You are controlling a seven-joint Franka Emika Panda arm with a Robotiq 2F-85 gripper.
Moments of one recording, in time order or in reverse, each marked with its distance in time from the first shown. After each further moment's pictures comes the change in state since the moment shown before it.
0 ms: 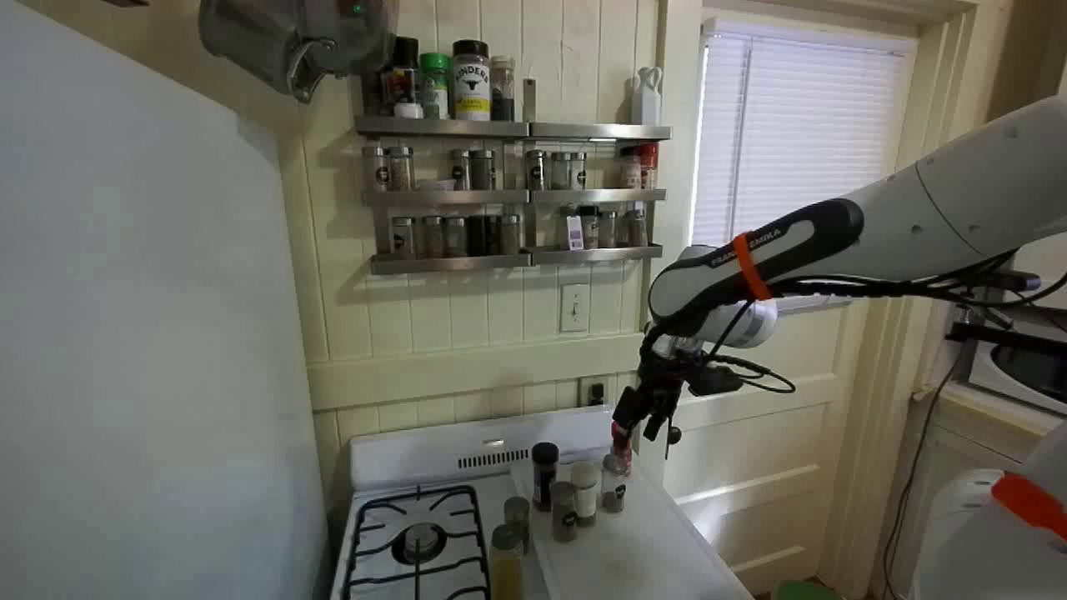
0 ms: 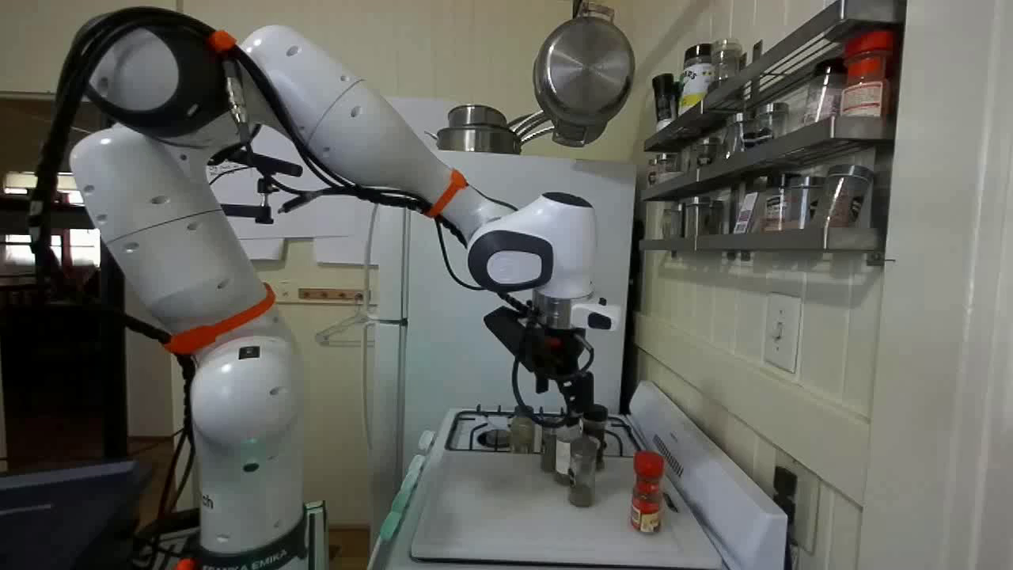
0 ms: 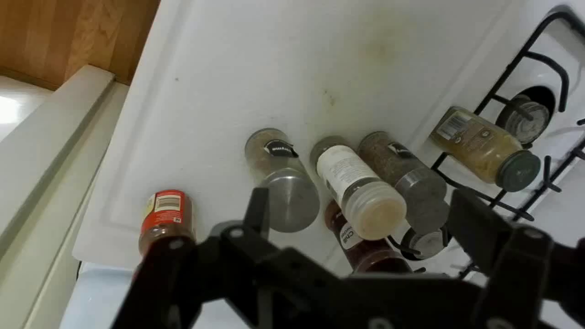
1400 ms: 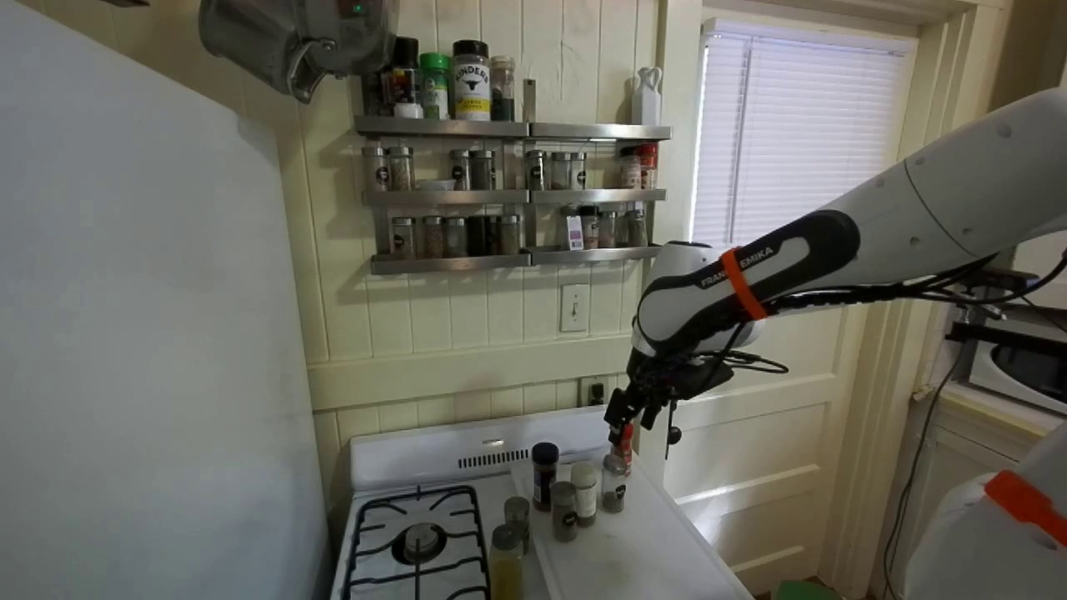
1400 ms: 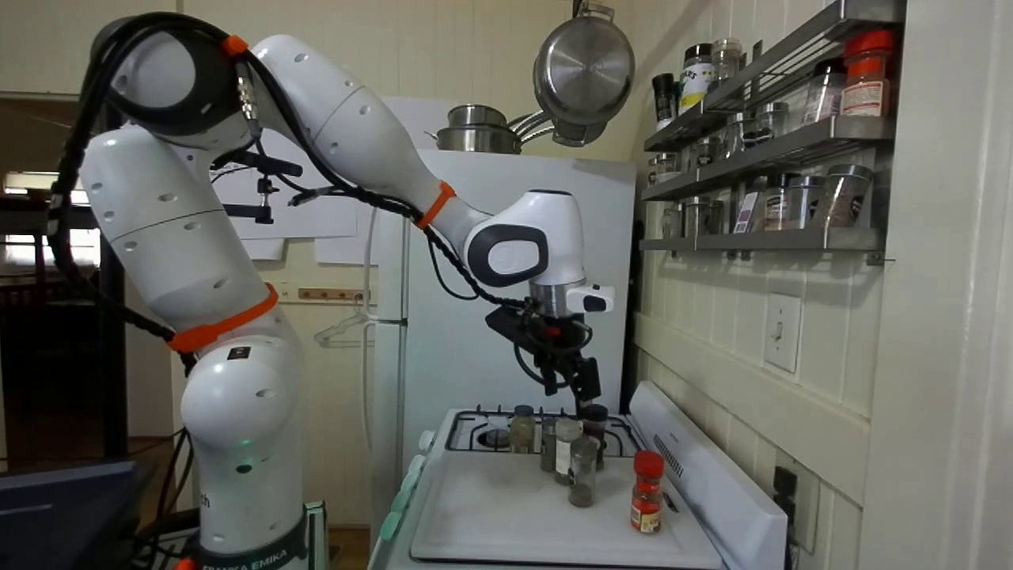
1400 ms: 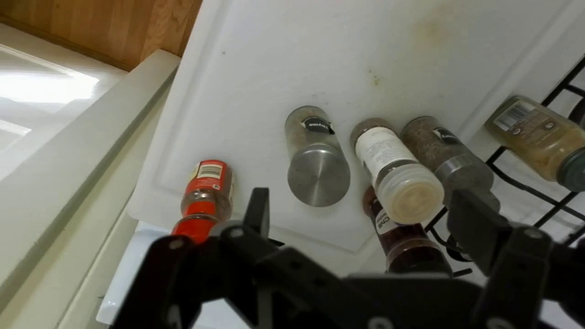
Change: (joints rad) arm -0.094 0.007 0.160 -0.002 -0.149 0.079 0.153
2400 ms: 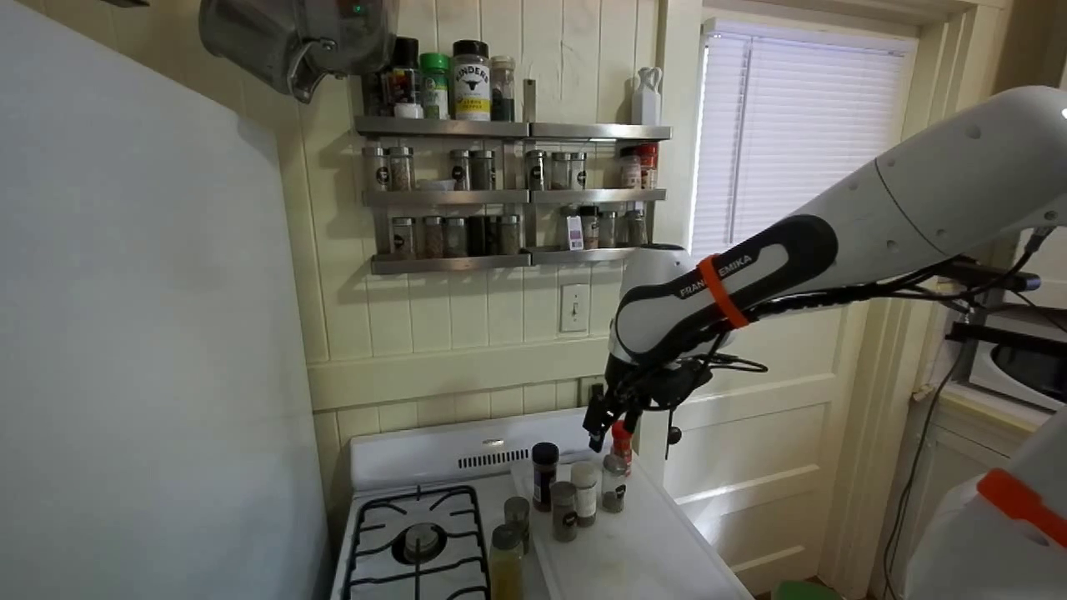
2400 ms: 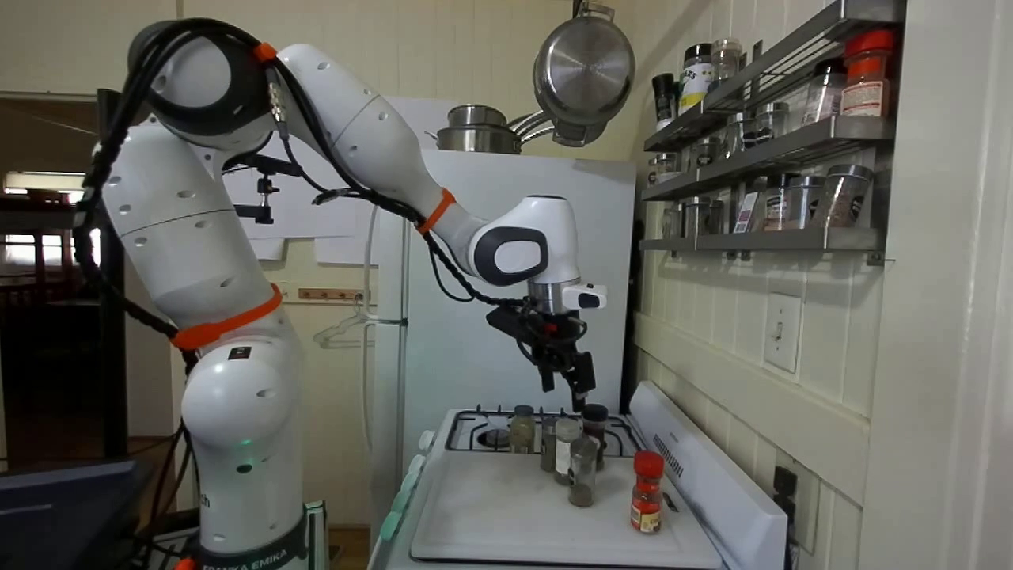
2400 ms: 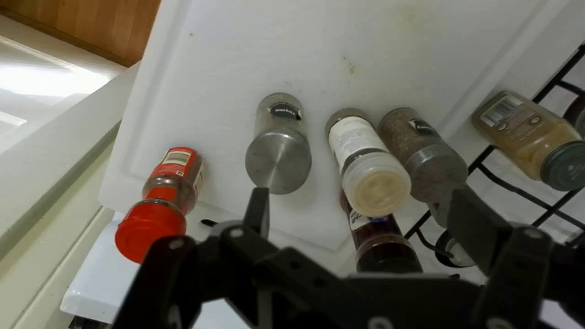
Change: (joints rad) arm 0.006 0.051 0.091 0.034 -0.020 0.011 0.087
